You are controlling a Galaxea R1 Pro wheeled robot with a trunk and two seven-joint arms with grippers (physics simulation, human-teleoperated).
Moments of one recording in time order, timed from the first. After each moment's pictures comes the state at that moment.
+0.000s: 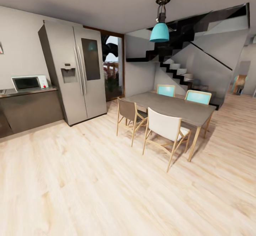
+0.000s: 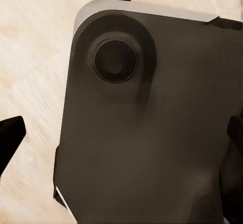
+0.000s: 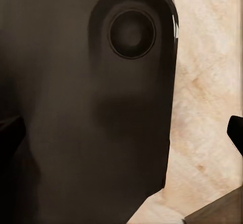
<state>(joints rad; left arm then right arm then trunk) 0.00 0.00 0.01 -0.07 0.18 0.00 0.01 0.00 0.00 0.01 0.00 0.00 -0.04 0.00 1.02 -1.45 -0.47</state>
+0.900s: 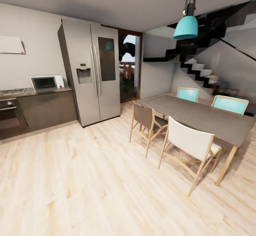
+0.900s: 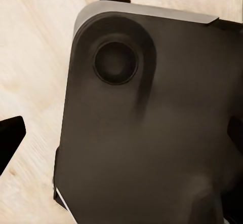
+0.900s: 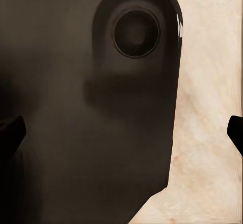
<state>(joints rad) 0.00 0.00 0.01 -0.07 0.18 0.00 0.01 0.00 0.00 0.01 0.00 0.00 -0.04 0.00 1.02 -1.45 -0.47</state>
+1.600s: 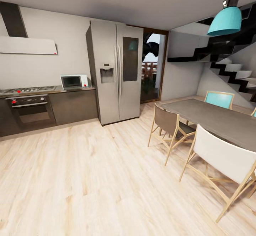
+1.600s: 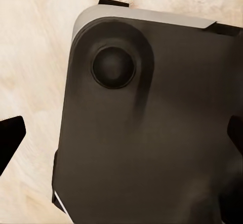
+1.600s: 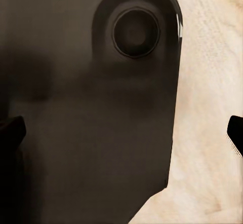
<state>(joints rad) 0.00 0.00 0.01 -0.08 0.18 0.00 0.01 0.00 0.00 0.01 0.00 0.00 -0.04 0.00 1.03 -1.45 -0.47</state>
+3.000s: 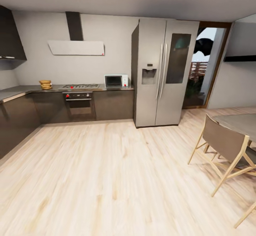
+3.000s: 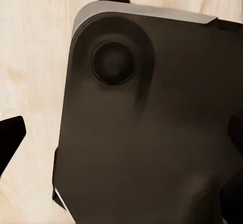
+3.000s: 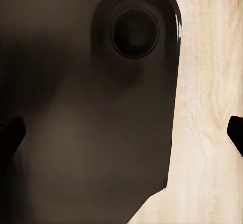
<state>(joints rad) 0.00 0.00 0.01 -0.07 0.18 0.00 0.01 0.00 0.00 0.01 0.00 0.00 -0.04 0.00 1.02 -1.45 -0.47</state>
